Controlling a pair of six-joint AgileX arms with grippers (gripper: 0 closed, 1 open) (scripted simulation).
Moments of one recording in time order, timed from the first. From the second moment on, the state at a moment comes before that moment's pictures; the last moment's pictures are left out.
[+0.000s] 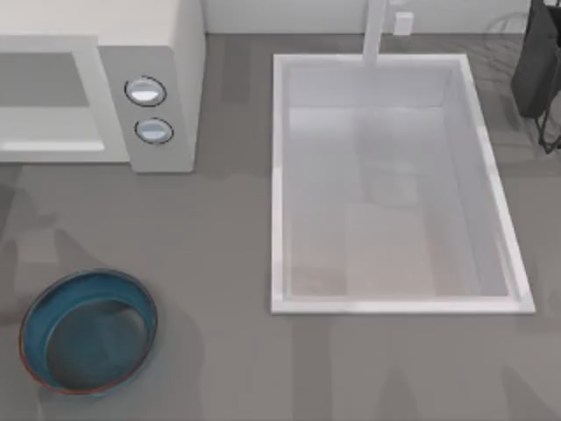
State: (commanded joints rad) left arm 0.25 1.51 0.38 0.85 0.02 0.04; right arm 0.00 0.00 0.00 0.00 0.00 0.00
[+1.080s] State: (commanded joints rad) left arm 0.01 1.69 0.83 0.17 -0.13 -0.64; right arm 0.00 0.00 0.00 0.00 0.00 0.00
